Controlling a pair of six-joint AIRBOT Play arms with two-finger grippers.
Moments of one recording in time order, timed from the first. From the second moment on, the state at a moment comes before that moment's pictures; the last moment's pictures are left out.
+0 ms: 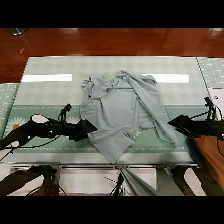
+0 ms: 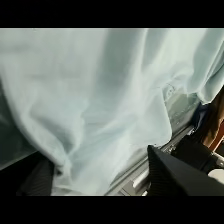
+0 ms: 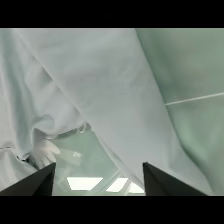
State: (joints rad) left arm -0.17 -1.20 0.37 0.40 -0.94 -1.19; right arm -0.49 -0.81 0.48 -0.93 1.25 1.30
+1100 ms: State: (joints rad) left arm -0.21 -1.22 0.39 0.24 -0.90 -1.04; right arm -0.46 -1.11 0.47 -0.95 1.22 1.24
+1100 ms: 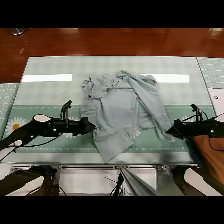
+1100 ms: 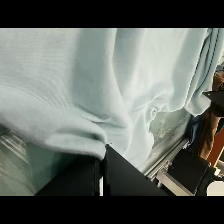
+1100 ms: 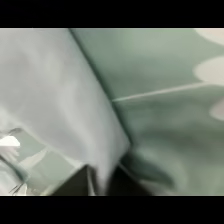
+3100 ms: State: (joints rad) left arm 0.30 -0.50 1.27 1.10 -1.18 -1.44; right arm -0.27 -0.62 1.39 -1.08 1.43 1.48
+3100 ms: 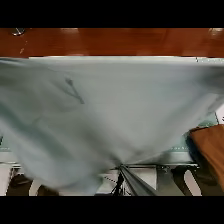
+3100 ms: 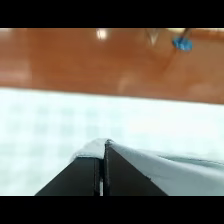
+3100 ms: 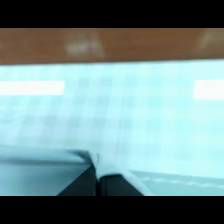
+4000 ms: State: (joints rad) left arm 0.04 -1.35 1.15 0.99 -0.49 -1.55; right arm -0.15 -1.79 1.64 -0.80 1.03 1.42
